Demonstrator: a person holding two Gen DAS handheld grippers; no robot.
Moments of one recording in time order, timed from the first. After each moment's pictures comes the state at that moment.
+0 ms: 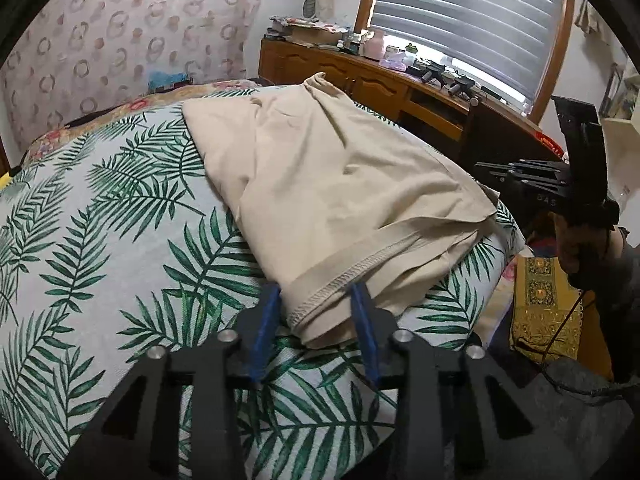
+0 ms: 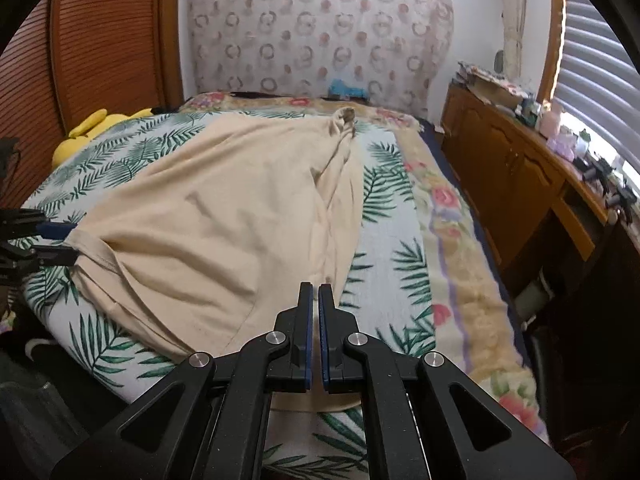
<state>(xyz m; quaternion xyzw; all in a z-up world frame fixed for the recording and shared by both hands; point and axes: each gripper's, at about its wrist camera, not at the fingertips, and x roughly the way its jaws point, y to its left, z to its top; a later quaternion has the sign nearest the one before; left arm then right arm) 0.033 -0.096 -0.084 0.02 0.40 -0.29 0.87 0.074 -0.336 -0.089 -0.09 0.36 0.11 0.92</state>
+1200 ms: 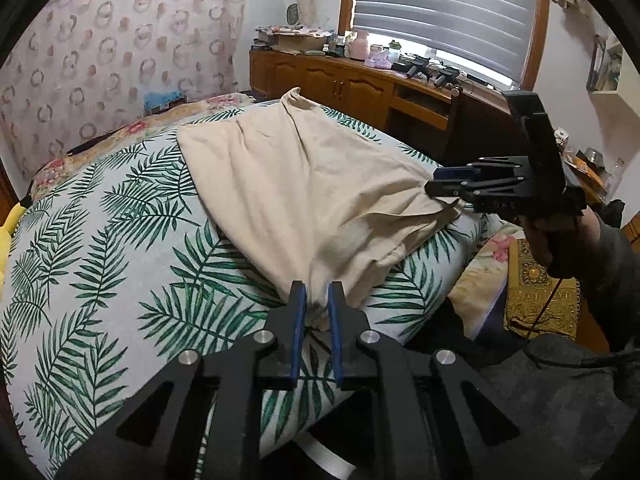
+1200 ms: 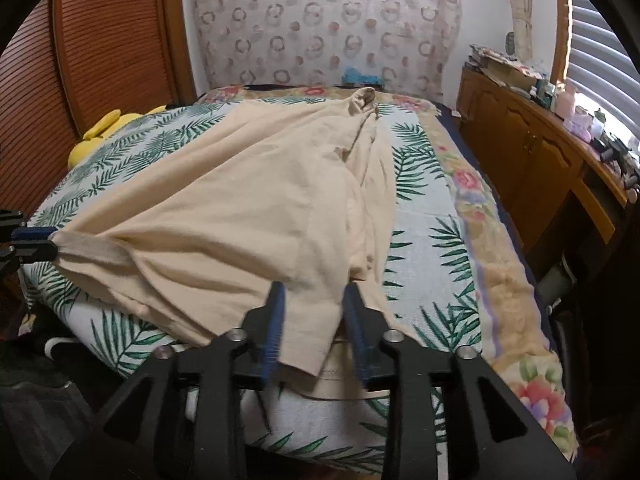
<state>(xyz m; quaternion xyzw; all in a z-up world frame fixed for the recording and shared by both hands) -0.009 -0.102 -0.052 0.06 0.38 -0.30 0.87 0.070 -0.325 -0.101 -0.07 0.38 0.14 0.91</state>
